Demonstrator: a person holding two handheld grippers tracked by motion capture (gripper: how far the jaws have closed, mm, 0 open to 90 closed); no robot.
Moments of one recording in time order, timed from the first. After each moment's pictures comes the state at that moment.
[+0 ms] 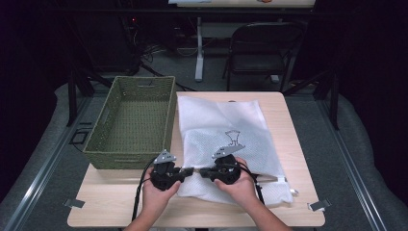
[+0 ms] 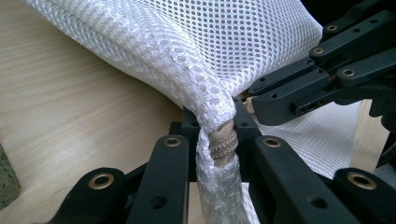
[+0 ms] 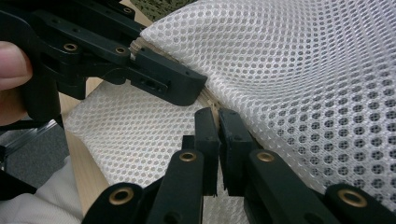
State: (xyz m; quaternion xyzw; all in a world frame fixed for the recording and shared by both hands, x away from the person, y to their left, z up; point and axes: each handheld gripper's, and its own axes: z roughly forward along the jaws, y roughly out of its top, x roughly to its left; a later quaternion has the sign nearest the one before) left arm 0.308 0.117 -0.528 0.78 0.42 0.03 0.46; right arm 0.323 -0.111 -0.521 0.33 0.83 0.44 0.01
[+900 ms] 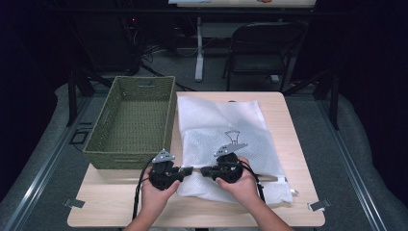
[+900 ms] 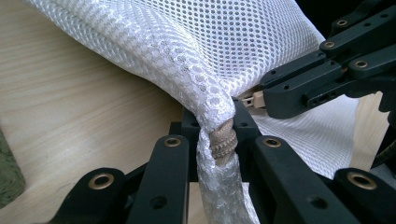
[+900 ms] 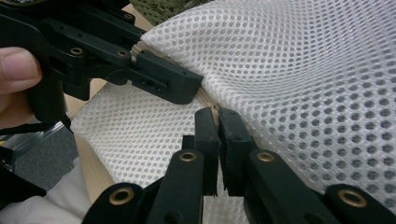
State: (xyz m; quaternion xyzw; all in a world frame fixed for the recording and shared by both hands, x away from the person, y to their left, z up) left arm 0.307 0.119 -0.522 0.78 0.43 0.03 0.46; right arm 0.323 -0.116 -0.513 0.34 0.83 0.45 0.00
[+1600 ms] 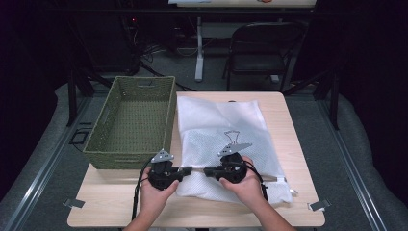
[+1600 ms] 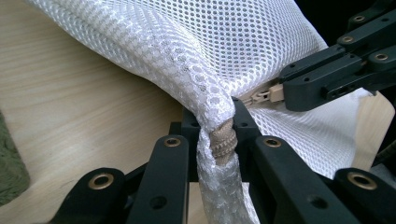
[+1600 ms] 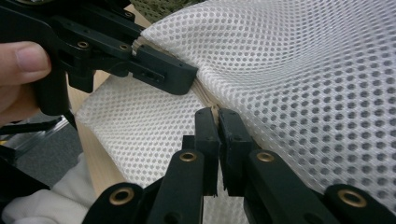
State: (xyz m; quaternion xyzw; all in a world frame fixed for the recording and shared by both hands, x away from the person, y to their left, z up) left arm 0.306 0.121 -0.522 0.78 0.43 0.03 0.46; right arm 0.319 -0.126 -0.507 0.34 0.83 0.45 0.01
